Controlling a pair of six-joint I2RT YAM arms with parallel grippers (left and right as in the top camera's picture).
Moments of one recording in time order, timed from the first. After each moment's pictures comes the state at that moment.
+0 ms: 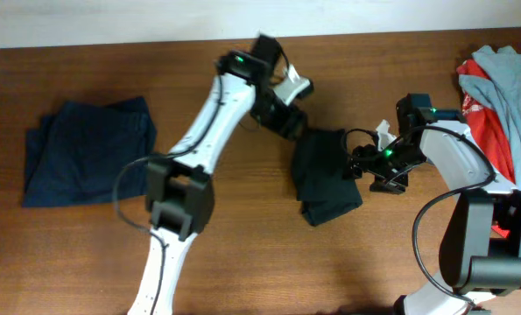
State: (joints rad) left arm -0.48 2.48 2.36 -1.26 0.57 0.22; right arm -0.09 1.81 1.25 -1.09 -0.44 0.16
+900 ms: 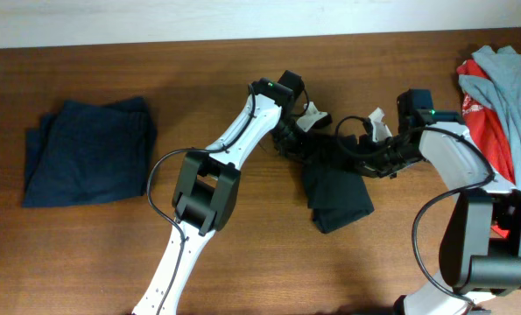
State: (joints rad) left arm -0.56 2.67 2.38 -1.26 0.77 0.16; right arm -0.09 1.81 1.23 -0.93 -0.64 0.10
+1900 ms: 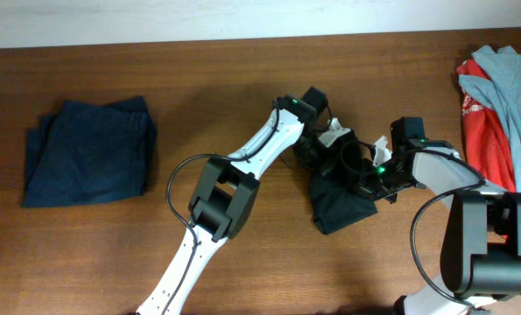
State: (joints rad) left arm -0.67 2.72 2.37 -1.18 0.88 0.14; right arm -0.09 1.79 0.98 -0.71 -0.47 0.29
